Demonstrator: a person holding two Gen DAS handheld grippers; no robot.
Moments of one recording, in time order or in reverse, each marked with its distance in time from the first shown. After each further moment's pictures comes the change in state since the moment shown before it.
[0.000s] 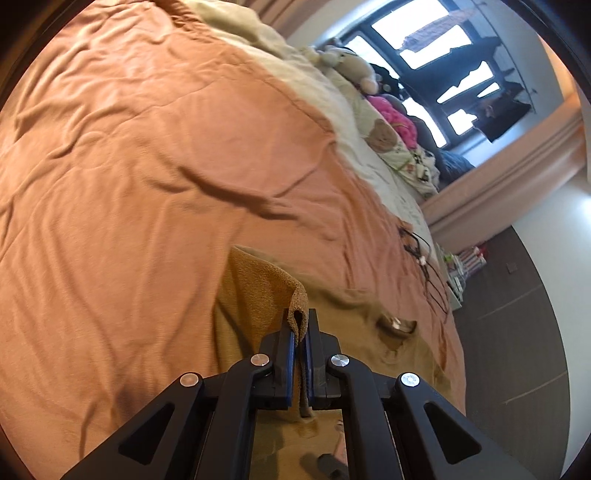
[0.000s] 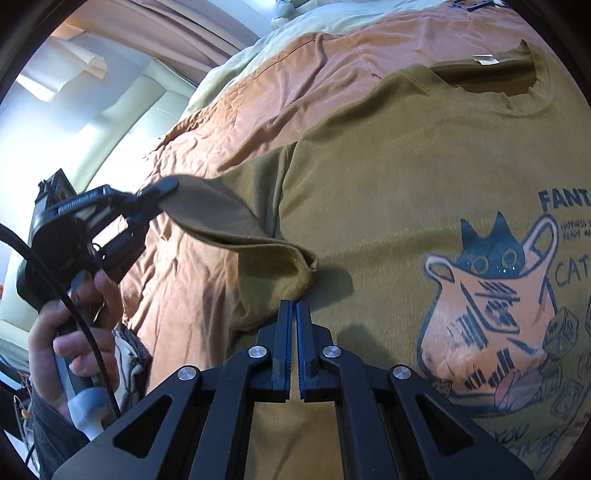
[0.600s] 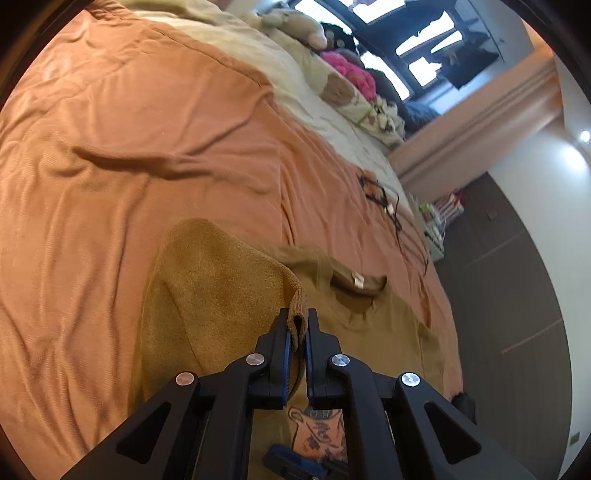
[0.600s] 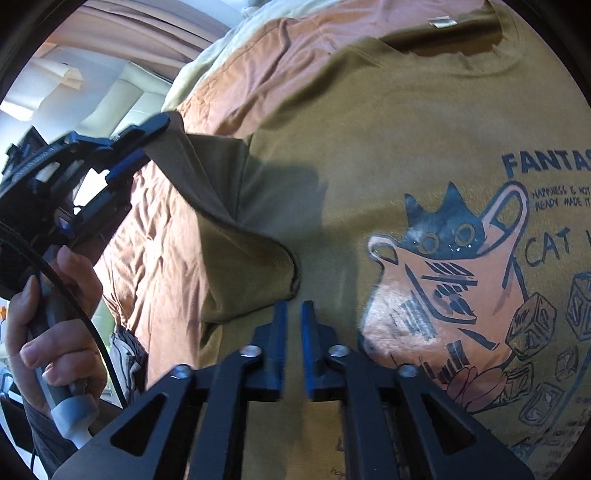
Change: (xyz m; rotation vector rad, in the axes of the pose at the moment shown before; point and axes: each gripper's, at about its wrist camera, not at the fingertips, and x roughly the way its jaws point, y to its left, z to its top) left arm 0.051 -0.060 -0.023 0.140 0.152 -0.075; right arm -0.003 -0.038 0.007 0.088 0.075 -0.028
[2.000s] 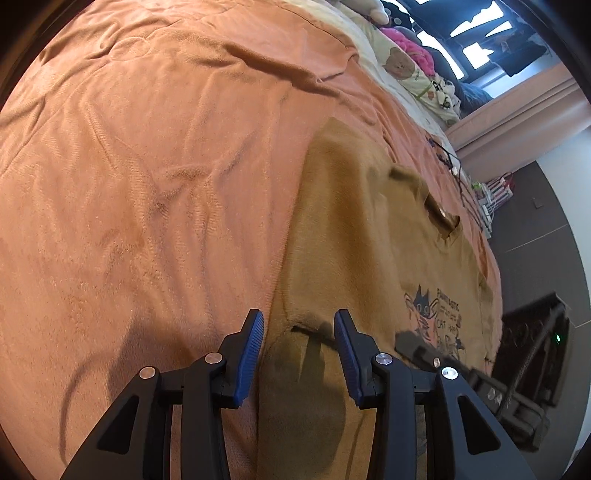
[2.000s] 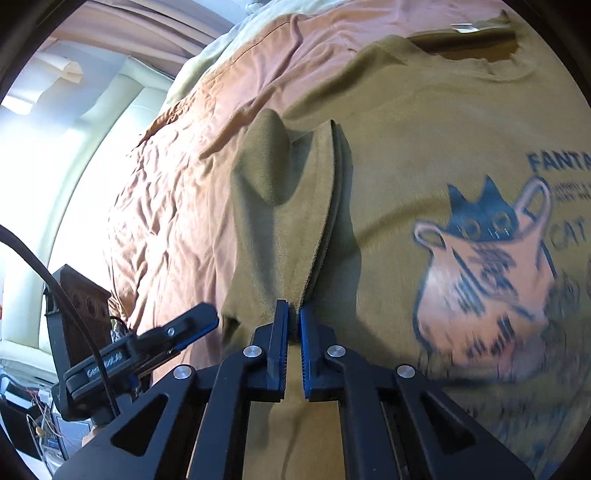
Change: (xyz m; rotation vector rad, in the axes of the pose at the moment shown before) left arm -0.050 0.089 -0.104 -0.092 0.103 0.189; right arm 0.003 0.036 -0.016 0.009 -0.007 -0.028
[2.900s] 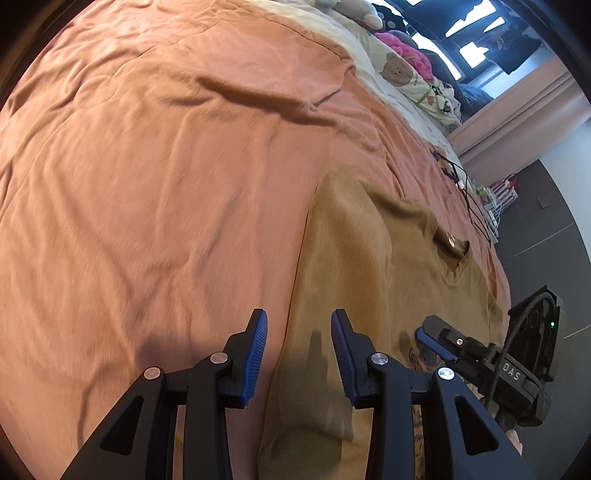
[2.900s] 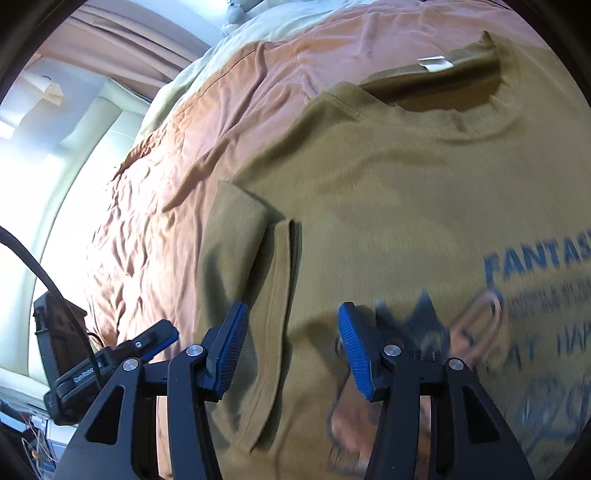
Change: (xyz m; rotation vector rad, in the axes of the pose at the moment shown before) left arm 0.021 -0.012 0.058 0.047 -0.041 0.015; right arm 0.009 -0.019 0.058 0.016 -0.070 -0.063
